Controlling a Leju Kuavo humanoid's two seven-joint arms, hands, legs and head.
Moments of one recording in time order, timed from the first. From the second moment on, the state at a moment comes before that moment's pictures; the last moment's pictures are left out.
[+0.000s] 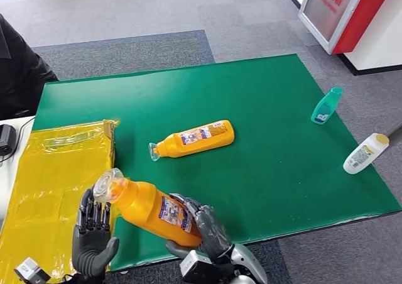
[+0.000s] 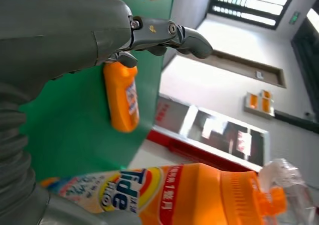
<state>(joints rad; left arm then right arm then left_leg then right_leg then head) 0.26 -0.22 -0.05 -1.47 0.01 -0.44 -0.67 0.05 0.04 0.58 -1.38 0.48 -0.29 -0.45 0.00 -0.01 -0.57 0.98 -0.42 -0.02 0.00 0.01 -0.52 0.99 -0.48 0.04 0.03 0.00</state>
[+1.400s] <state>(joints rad) 0.23 -0.16 -0.24 -1.42 0.18 -0.50 -0.59 -0.03 0.11 0.61 -1.21 0.66 -0.47 -0.52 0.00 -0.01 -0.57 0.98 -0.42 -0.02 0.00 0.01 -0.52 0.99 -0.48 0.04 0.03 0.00</state>
